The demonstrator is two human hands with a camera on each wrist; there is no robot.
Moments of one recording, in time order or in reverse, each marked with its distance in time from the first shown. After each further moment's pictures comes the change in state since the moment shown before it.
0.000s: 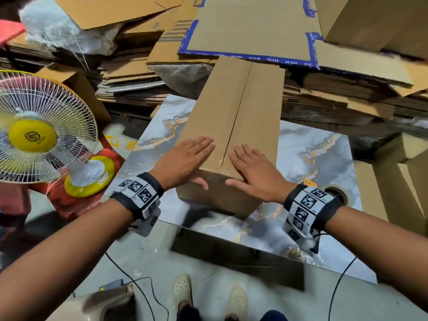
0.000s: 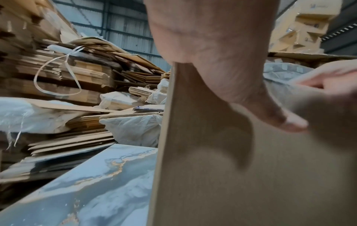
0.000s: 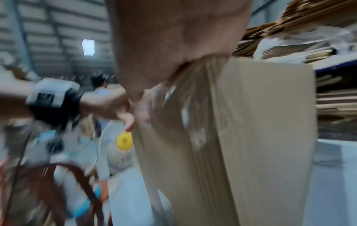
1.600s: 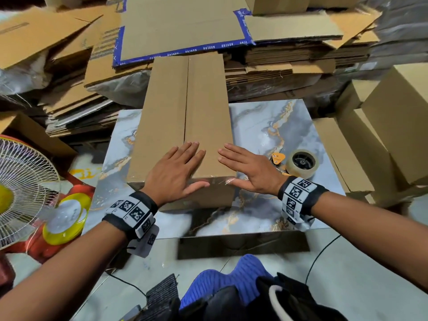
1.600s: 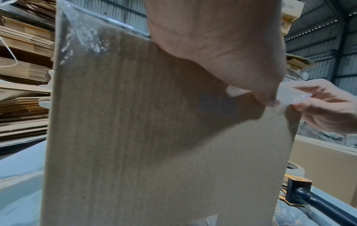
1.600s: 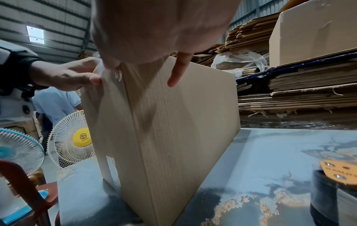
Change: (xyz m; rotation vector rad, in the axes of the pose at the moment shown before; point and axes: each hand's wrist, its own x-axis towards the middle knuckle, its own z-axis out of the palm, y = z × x) left_hand 0.044 0.055 -0.016 0.018 -0.021 0.083; right_hand -0.062 0.063 0.047 0.107 0.545 -0.140
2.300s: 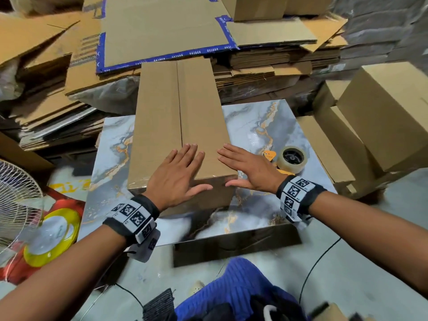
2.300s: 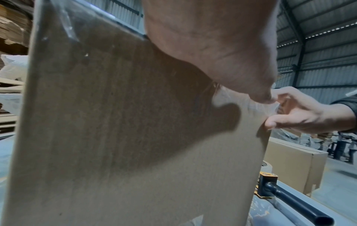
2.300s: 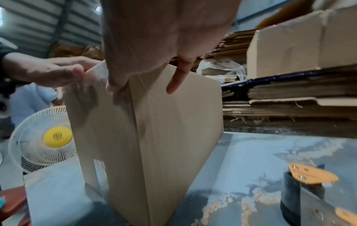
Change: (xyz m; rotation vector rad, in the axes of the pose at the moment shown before) left_hand 0.000 -0.001 0.001 -0.039 -0.038 0.029; right_hand -0.001 -0.013 -0.003 -0.039 -0.040 0.118
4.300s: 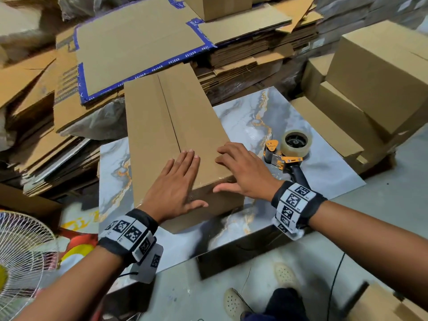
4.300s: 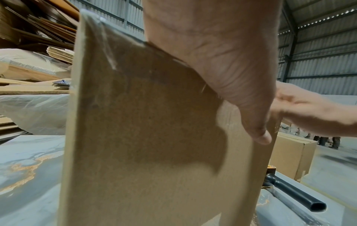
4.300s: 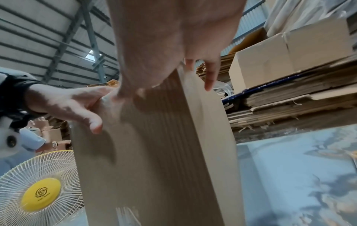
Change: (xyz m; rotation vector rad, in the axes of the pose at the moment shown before) left_hand -0.001 -0.034 0.003 0.024 -0.094 0.185; right_hand 0.021 -0.054 0.026 -0.151 0.178 0.331
